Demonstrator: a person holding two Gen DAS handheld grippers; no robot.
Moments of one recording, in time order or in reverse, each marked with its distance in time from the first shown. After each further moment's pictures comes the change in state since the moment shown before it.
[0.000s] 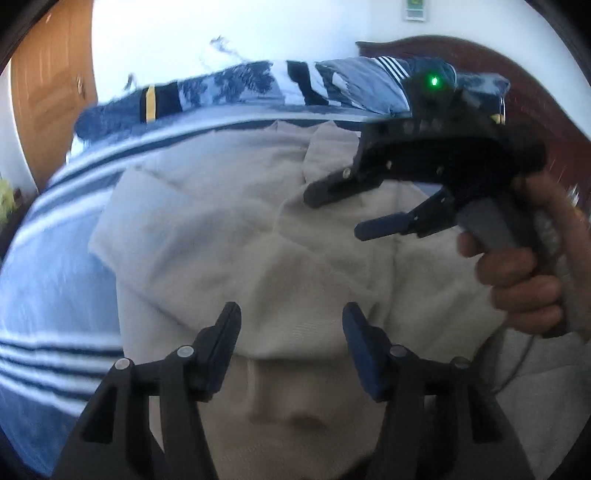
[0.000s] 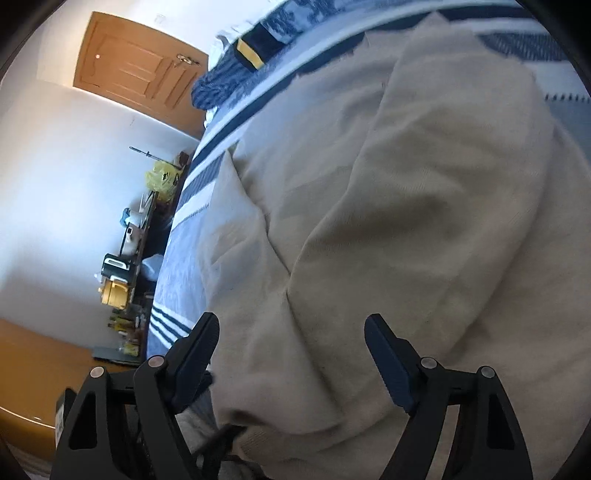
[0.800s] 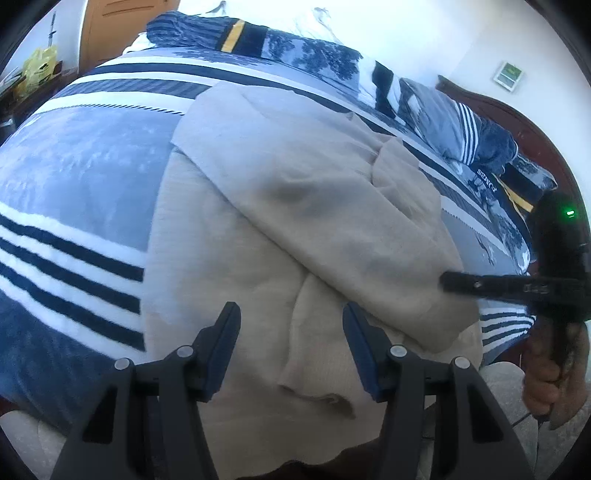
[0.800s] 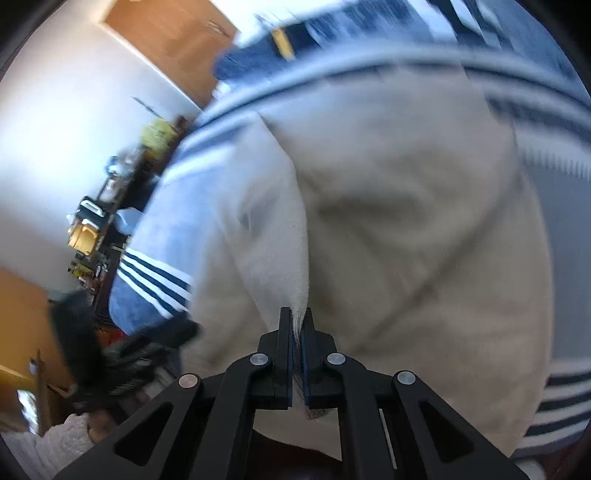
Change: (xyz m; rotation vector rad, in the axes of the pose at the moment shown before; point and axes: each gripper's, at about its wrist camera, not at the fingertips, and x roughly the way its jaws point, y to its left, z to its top) left arm -0.003 0.056 -0.020 -0.399 0.076 -0.045; right arm -0.026 0.020 -0.041 -0.163 0.041 -0.195
